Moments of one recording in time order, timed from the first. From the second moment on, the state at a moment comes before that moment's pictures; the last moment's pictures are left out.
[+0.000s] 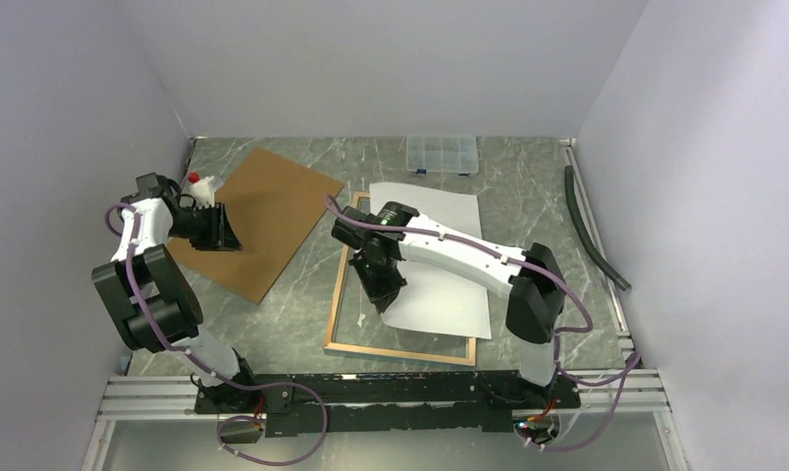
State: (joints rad) left arm 0.44 1.64 1.23 -0.92 0.63 0.43; right arm 1.04 1.88 1.74 -1.28 -0.09 0.61
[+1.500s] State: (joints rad) left arm 0.38 1.59 1.21 -0.90 0.61 0.40; right arm 1.00 1.95 1.58 -0.93 -0.34 0.73
